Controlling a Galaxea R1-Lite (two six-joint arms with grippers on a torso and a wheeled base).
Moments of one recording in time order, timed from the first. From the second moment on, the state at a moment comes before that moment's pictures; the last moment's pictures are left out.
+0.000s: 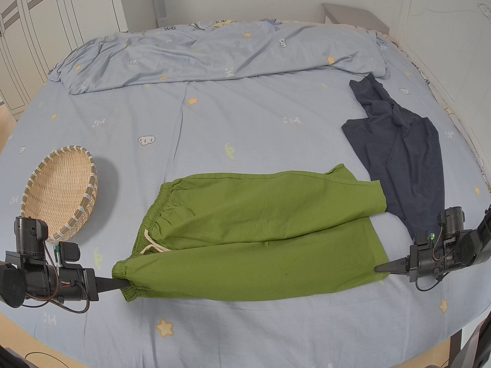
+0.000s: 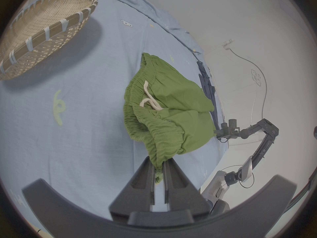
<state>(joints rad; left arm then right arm) 0.12 1.53 -0.35 -0.37 -0.75 -0.13 -0.14 1.98 -0.54 -0.40 1.01 0.19</state>
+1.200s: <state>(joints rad) 0.32 1.65 -0.52 0.10 -0.75 0.22 0.18 1.62 -0.29 -0.28 0.44 0.26</state>
